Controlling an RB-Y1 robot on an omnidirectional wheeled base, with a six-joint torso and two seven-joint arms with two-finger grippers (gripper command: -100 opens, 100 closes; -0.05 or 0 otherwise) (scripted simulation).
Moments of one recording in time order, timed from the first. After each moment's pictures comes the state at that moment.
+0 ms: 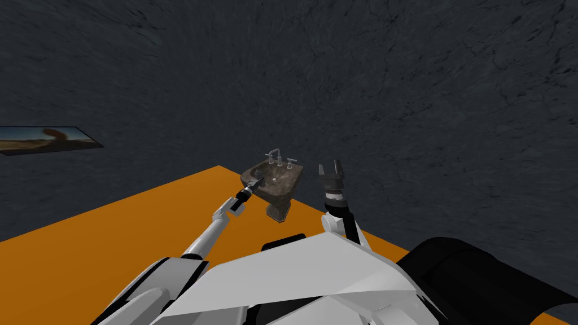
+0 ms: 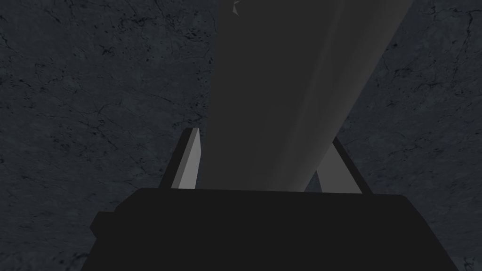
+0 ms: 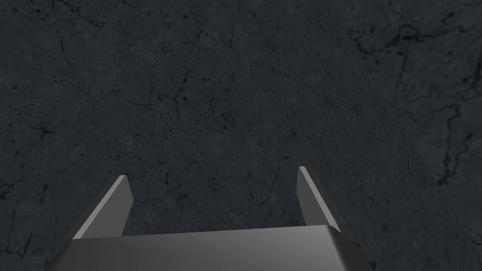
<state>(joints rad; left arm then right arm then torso) -0.39 0.42 -0.25 -1.00 -0.41 -0.54 -0.45 0.52 -0.02 0.06 -2.35 -0.04 -0.52 -0.17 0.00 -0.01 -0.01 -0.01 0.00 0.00</state>
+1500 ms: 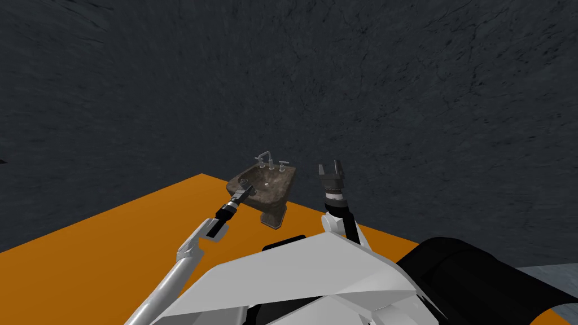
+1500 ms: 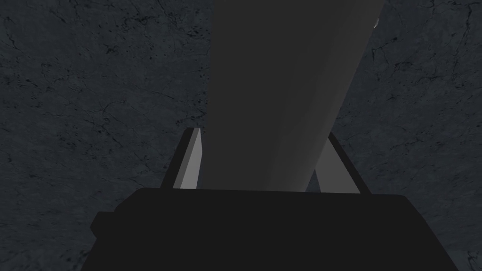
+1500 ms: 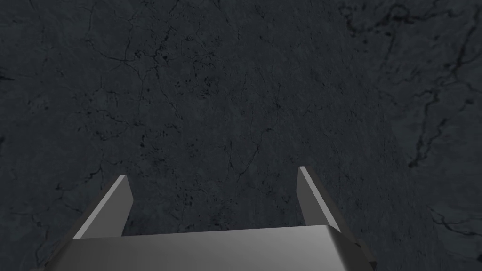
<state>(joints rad) 0.00 0.49 -0.09 -1.38 -0.47 -0.48 -0.40 0.52 -0.02 0.06 -2.35 -0.04 -0.52 -0.17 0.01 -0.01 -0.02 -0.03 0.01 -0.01</state>
